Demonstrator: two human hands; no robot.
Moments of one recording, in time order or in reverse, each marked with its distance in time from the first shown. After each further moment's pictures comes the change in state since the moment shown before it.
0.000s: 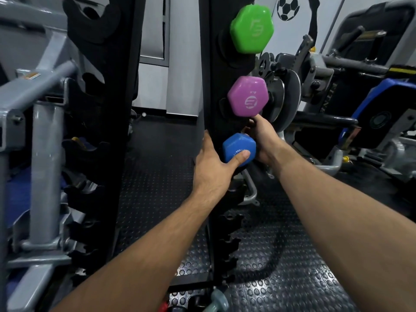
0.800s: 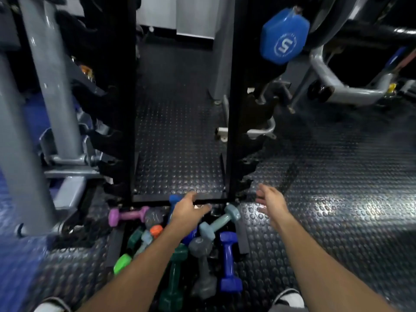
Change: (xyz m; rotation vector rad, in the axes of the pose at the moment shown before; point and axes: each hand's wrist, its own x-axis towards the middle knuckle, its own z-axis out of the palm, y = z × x) left_hand -0.223 -0.225 -0.043 0.222 -0.373 -0.730; right_hand -0.157 0.338 -0.104 -0.346 0.377 0.496
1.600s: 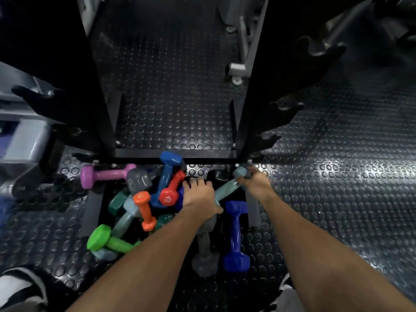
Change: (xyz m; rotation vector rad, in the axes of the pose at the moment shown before) left_hand 0.123 -0.130 0.128 0.929 -0.239 0.008; right_hand 0.132 0.144 0.076 -0.659 -0.190 -0.045
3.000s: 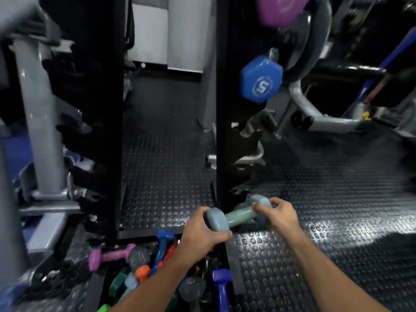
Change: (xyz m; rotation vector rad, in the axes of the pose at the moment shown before) left_hand -0.151 0.041 -0.185 -0.990 0.337 0.234; right_hand -0.155 -0.103 -0.192 0.302 0.357 -0.162
